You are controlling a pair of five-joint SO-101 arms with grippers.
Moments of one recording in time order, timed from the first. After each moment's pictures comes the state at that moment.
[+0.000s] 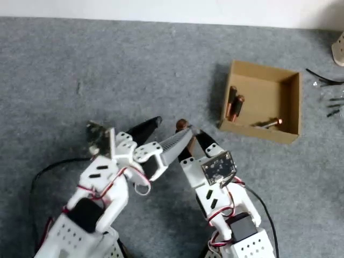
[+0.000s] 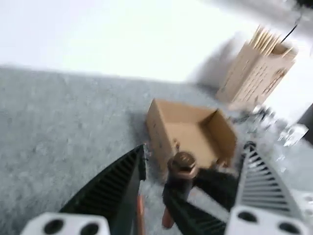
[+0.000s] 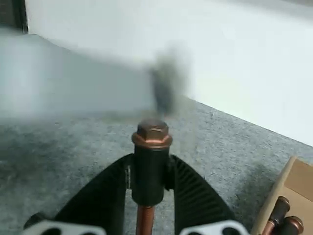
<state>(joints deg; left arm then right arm) 28.0 -86.5 77.3 24.7 26.4 -29.4 -104.0 96.0 19.9 12.0</state>
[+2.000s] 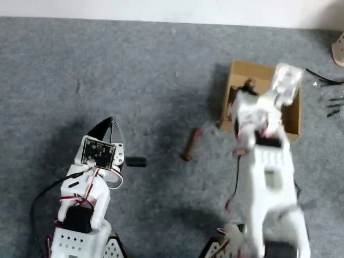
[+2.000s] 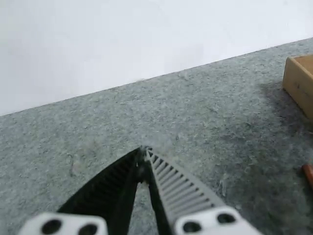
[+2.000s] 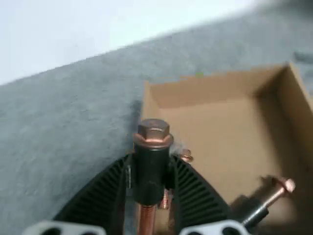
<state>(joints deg) 5.1 -103.5 96.0 29.5 -5.8 1.1 -19.7 40.7 17.7 -15.3</state>
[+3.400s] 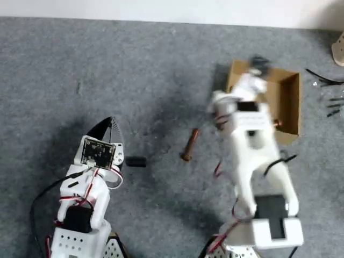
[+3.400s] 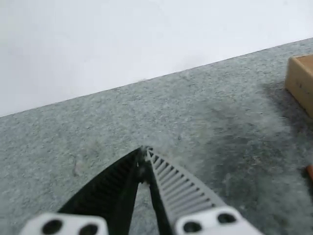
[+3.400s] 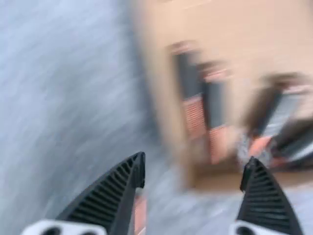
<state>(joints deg) 2.9 -103.5 96.0 29.5 -5.8 -13.1 -6.1 25.6 42.2 -22.9</state>
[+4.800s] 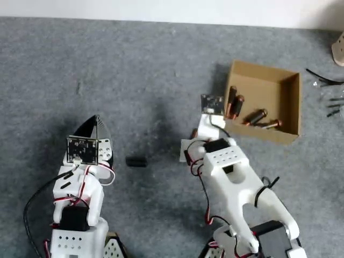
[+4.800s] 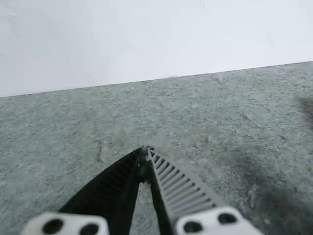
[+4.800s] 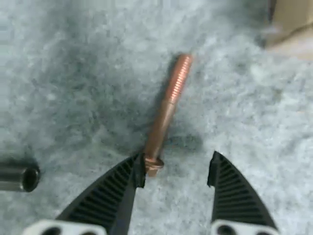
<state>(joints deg) -2.8 -103.5 96.0 29.0 -1.2 -25.9 -18.7 51.6 40.8 -20.1</state>
